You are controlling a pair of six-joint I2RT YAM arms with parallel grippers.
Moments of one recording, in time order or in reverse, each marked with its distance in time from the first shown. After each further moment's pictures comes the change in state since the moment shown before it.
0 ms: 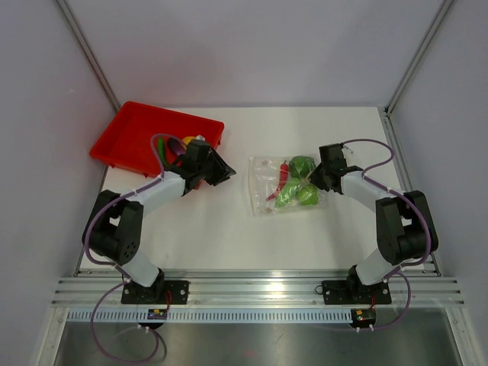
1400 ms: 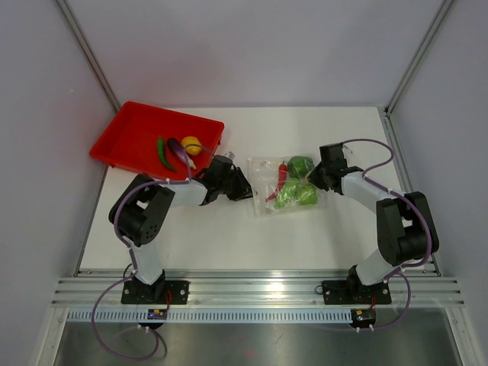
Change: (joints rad) left arm -0.154 0.227 -0.055 0.268 0.152 0.056; right arm 0.000 -0.010 -0.006 0.017 -0.026 0.001
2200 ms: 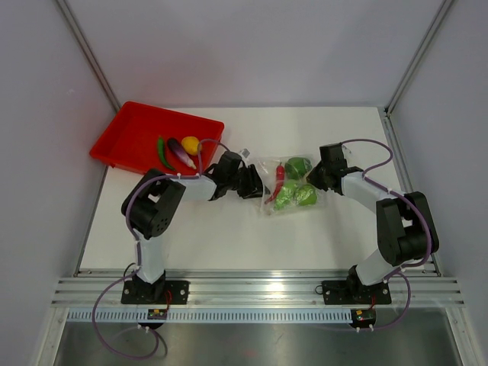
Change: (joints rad) left arm -0.027 0.110 0.109 0.047 0.138 0.053; right arm 0.000 0.000 -0.003 0.009 -0.033 0.000
